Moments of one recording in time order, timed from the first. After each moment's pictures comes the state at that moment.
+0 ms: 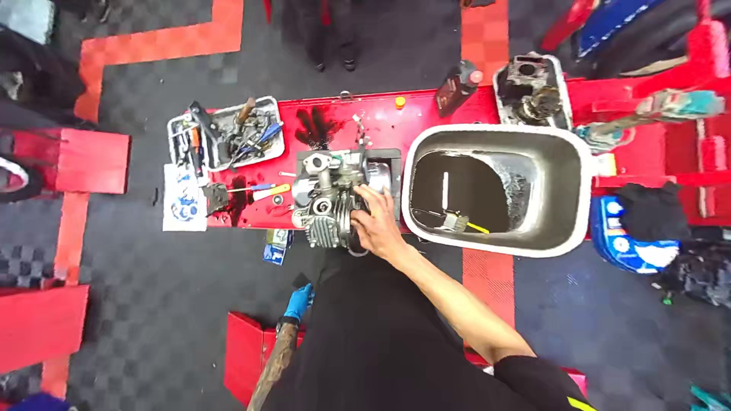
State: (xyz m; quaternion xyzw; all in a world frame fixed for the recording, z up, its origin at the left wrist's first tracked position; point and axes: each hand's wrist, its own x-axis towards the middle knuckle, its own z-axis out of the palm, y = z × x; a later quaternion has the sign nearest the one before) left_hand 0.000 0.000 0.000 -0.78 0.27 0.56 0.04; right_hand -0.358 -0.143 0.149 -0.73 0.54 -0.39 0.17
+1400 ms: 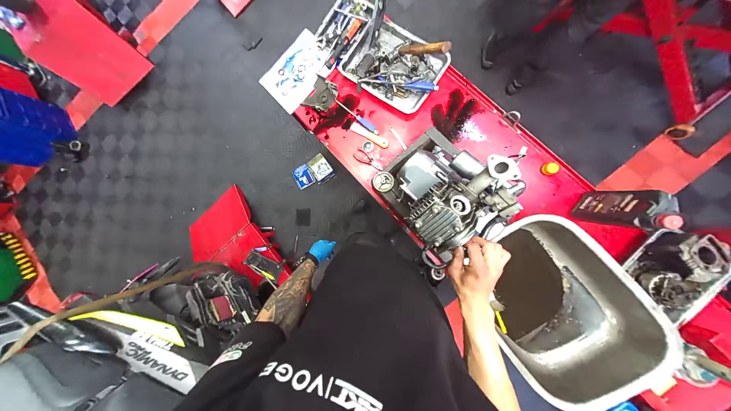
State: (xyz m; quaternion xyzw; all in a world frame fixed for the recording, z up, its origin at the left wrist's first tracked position) left_hand 0.012 0.048 -0.054 -0.78 0.17 0.60 0.00; right_hand -0.359 -0.133 0.145 -0.81 0.49 -0.31 0.07
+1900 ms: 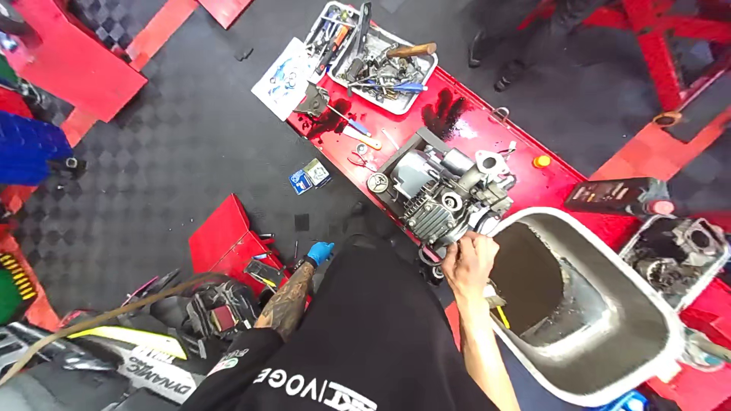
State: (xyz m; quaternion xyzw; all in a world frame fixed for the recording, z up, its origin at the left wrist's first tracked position) left_hand 0.014 0.041 -0.046 -0.78 0.19 0.59 0.00; right_hand -0.353 -0.132 0.144 -0.81 0.49 -0.30 0.07
